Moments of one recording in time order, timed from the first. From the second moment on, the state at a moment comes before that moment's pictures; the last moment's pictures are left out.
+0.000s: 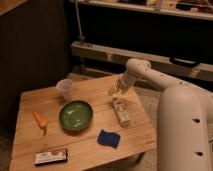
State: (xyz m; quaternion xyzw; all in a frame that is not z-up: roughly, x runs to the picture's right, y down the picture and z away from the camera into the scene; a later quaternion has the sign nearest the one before) arm 0.073 0.025 0.924 -0.34 0.02 0.60 0.72
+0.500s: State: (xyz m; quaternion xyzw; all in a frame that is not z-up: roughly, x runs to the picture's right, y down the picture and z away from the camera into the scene) arm 0.068 0.036 0.932 -0.35 0.03 0.60 0.72
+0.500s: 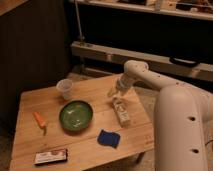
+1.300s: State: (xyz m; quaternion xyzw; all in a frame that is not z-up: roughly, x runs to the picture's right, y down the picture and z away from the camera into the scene) arm 0.056 0.033 0.938 -0.34 0.04 0.59 0.73
